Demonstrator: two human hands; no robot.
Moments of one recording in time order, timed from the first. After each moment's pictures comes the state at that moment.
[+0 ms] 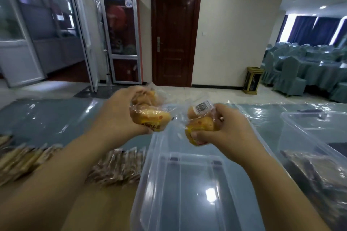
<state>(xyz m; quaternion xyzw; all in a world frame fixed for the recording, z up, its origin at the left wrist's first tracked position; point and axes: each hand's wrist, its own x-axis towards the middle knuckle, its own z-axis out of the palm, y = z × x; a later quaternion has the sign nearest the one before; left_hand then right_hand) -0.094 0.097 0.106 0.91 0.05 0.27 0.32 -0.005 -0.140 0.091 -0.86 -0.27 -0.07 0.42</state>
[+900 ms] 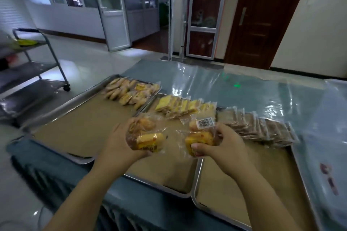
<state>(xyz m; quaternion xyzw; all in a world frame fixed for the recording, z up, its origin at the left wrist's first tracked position) -0.506 0.418 -0.052 0.83 0.26 0.29 0.39 -0.319 0.221 -0.039 -0.79 -0.36 0.12 0.48</state>
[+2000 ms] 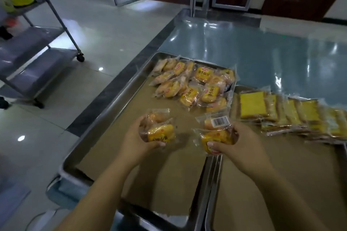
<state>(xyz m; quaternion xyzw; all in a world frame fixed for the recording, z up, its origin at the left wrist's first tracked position) -0.530 0.804 -0.168 0.75 0.39 0.17 0.51 -0.350 0.594 -0.130 -0.83 -0.28 0.24 0.42</state>
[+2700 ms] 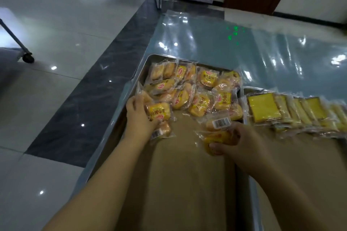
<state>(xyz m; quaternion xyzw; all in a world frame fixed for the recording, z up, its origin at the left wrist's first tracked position) -0.461 0.952 -0.198 0.83 0.37 0.15 0.39 -0.375 0.696 -0.137 -0.90 -0.22 0.17 0.35</state>
